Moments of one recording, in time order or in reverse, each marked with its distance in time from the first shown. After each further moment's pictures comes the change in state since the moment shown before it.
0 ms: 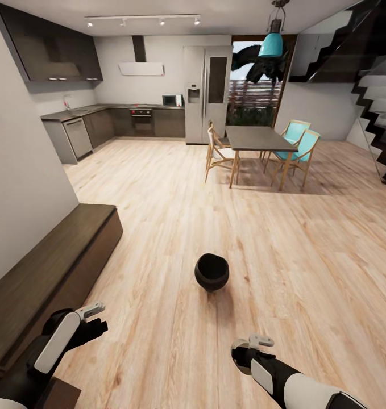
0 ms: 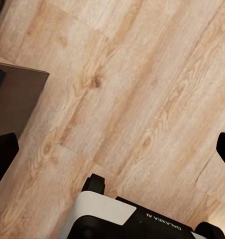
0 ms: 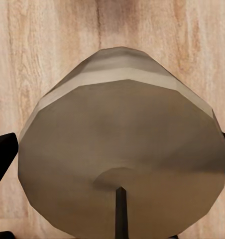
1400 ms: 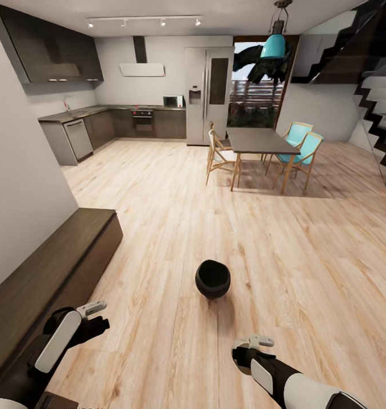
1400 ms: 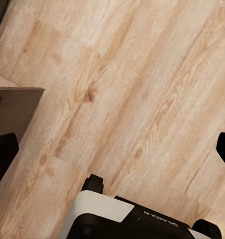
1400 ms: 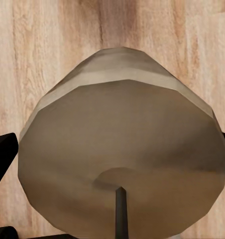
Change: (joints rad) left arm 0.000 -0.001 -0.010 -0.025 0.001 0.001 -0.001; right arm 0.000 0.000 0.001 0.001 0.000 -0.001 -0.003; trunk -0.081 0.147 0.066
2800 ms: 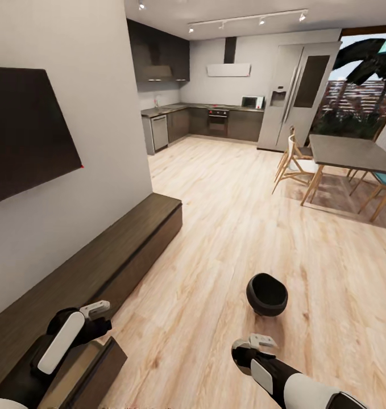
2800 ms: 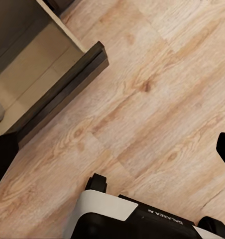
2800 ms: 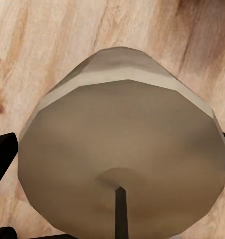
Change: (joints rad) left arm 0.000 0.000 -0.034 -0.002 -0.001 -0.001 0.006; right arm 0.000 0.000 0.000 0.001 0.000 0.000 -0.003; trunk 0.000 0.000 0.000
